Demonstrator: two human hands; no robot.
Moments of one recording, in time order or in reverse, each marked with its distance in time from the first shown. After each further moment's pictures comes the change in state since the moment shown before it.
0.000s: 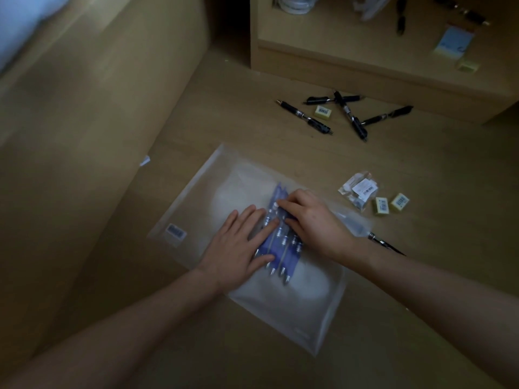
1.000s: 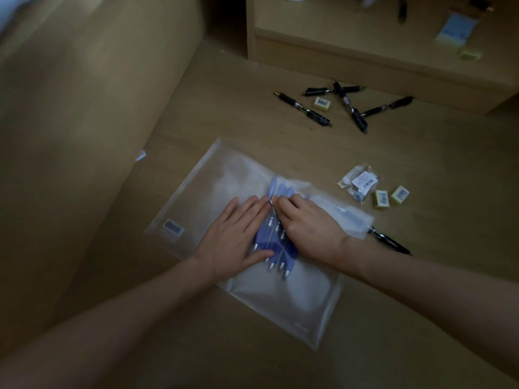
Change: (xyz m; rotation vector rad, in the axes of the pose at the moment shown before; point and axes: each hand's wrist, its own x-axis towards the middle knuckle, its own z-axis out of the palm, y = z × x) left_hand 0.006 -0.005 -0.008 0.086 -0.041 0.037; right_hand -0.003 -0.006 0.015 -0.520 0.016 -0.256
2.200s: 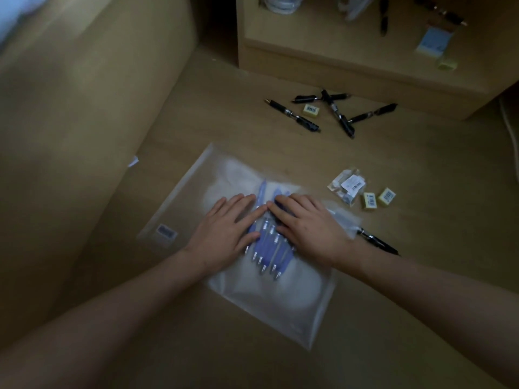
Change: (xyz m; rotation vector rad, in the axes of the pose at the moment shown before) left_hand 0.010 -0.012 -0.009 -0.123 -0.017 -0.038; right_hand -0.017 0.010 0.005 0.126 -0.064 0.185
